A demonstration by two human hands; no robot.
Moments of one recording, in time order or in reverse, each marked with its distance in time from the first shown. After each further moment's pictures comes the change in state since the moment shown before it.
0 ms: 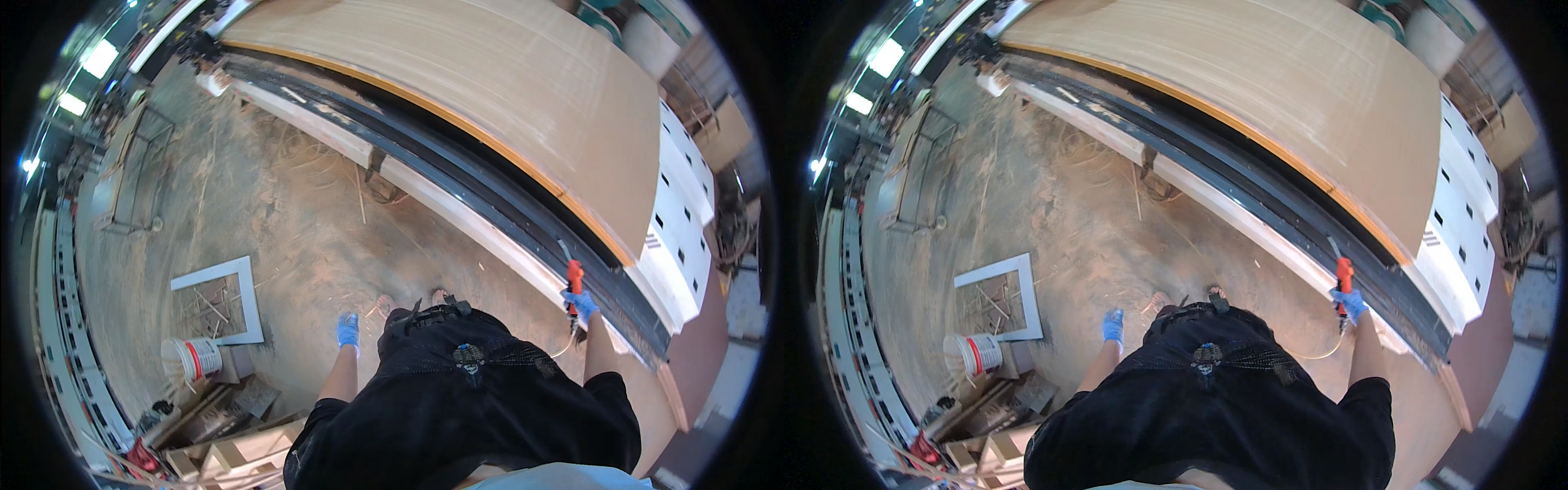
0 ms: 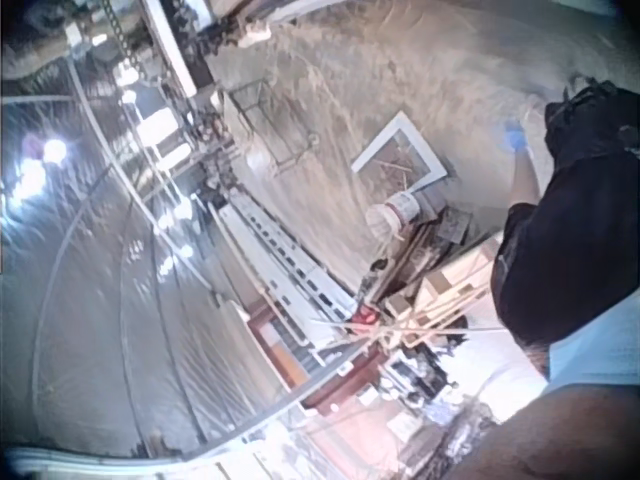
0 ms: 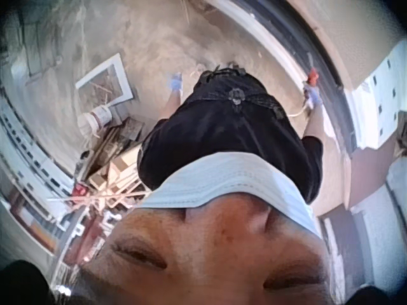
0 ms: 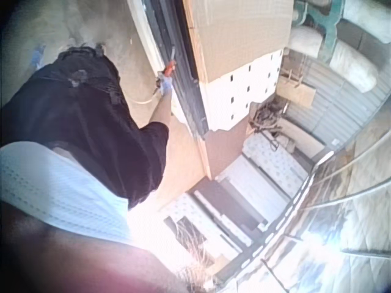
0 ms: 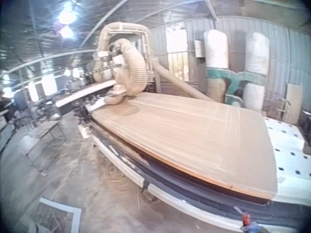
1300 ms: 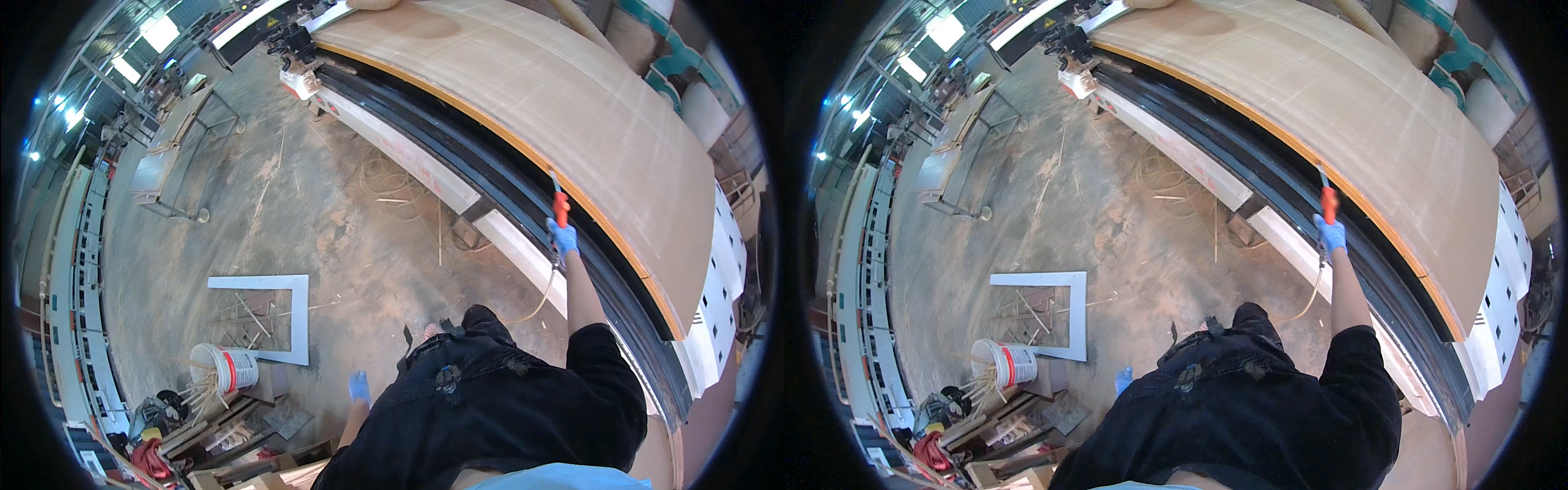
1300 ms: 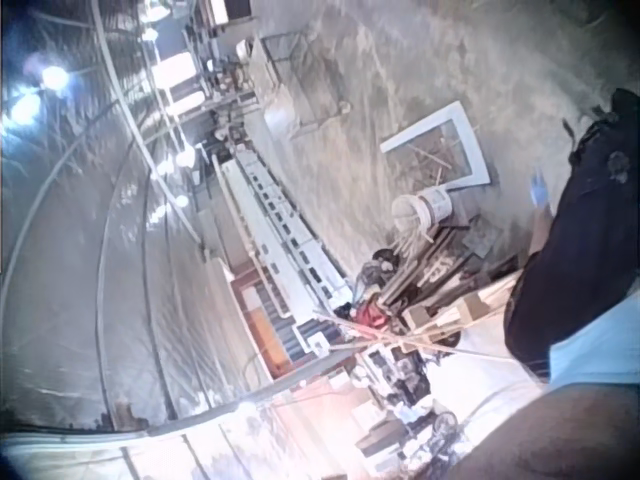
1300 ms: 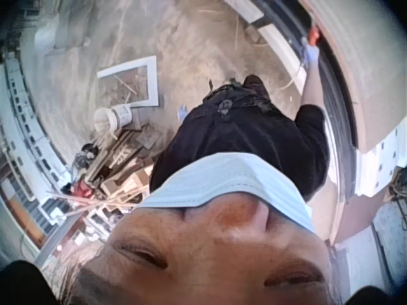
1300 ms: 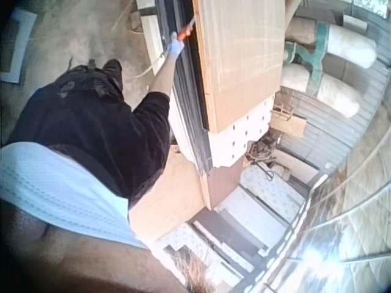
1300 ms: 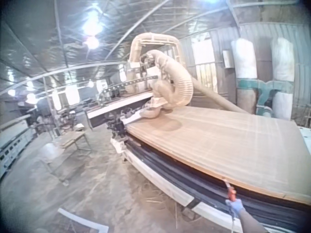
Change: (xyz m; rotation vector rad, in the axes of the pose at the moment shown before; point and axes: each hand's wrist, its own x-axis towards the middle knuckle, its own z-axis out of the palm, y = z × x) left_hand 0.092 -0.023 -0.238 -0.192 0.253 -0.242; right_hand 0.087 -0.338 0.437 -0.017 0.150 -0.470
